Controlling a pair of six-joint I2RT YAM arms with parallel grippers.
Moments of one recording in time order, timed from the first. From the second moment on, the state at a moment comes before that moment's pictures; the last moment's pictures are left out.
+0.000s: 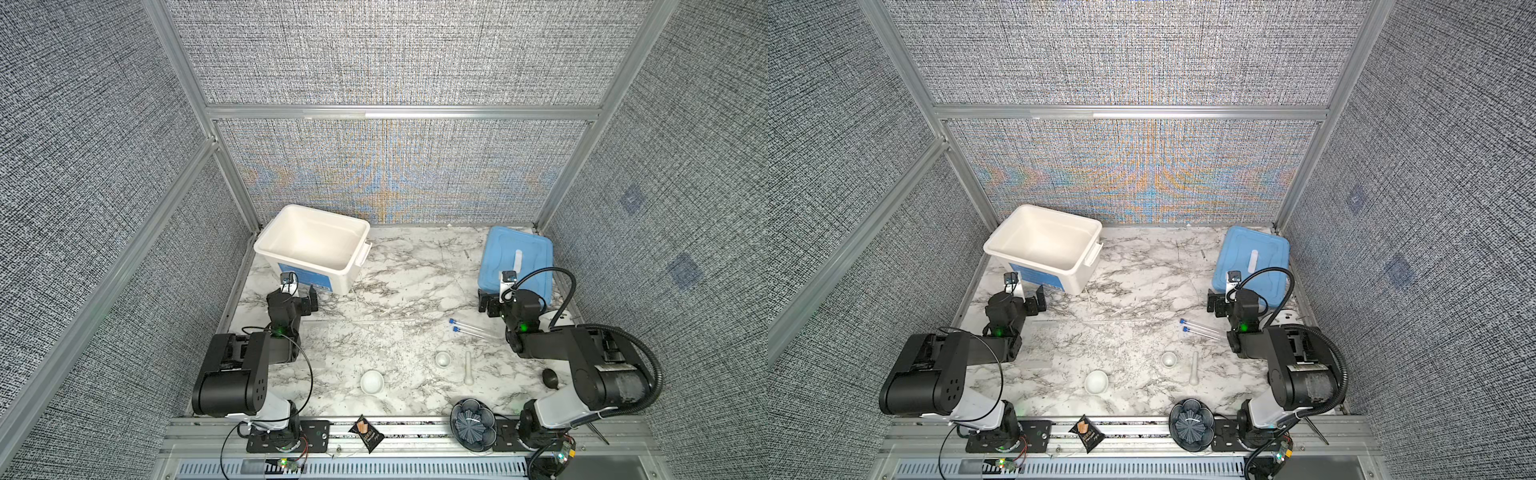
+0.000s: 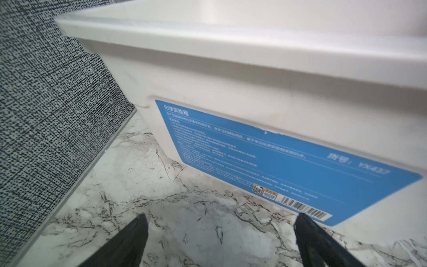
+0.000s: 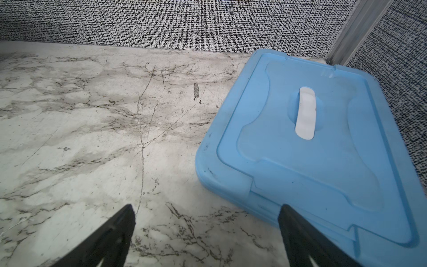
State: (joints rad) left arm 0.00 1.53 0.35 0.85 -0.08 0.01; right arm 0.03 1.54 0.39 0.76 -0.02 -0.03
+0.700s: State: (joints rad) left arm -0.02 1.21 0.30 0.75 -0.08 0.01; right arm 0.03 1.40 0.38 0.70 -0.05 -0.04
